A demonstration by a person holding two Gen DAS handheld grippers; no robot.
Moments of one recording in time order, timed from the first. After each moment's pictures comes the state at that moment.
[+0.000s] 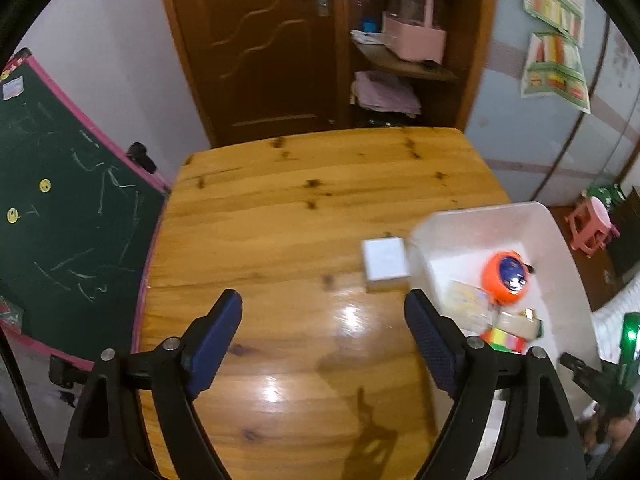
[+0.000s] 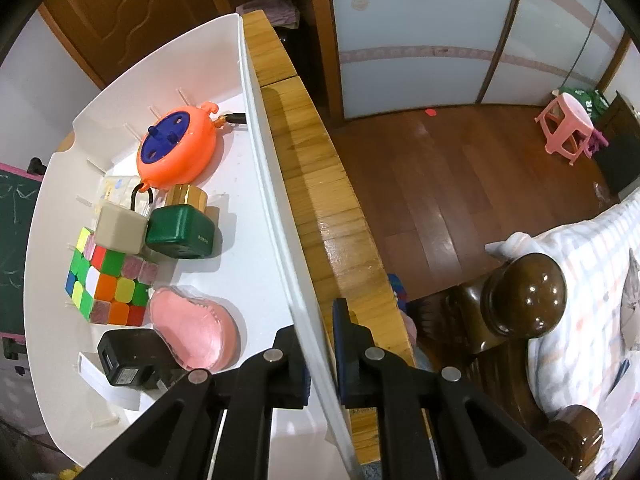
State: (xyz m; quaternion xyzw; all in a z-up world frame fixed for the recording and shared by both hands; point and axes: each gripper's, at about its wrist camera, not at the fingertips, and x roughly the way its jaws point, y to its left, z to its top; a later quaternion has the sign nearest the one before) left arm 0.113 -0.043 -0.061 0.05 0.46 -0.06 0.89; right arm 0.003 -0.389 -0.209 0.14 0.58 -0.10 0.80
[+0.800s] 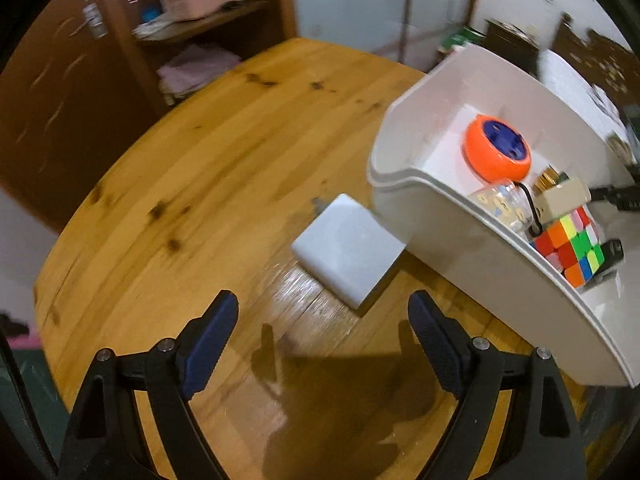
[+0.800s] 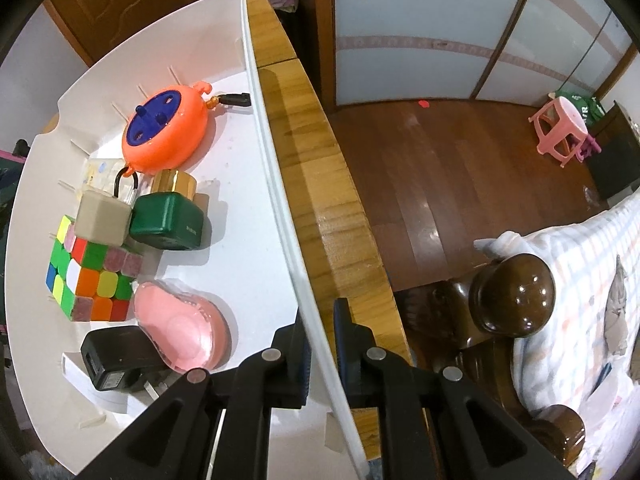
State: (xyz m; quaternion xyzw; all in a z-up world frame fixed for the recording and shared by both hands) left arm 0.213 -0.088 -0.185 0.26 0.46 -0.38 0.76; right arm 0.016 -0.380 -0.212 0.11 0.61 -0.12 0.78
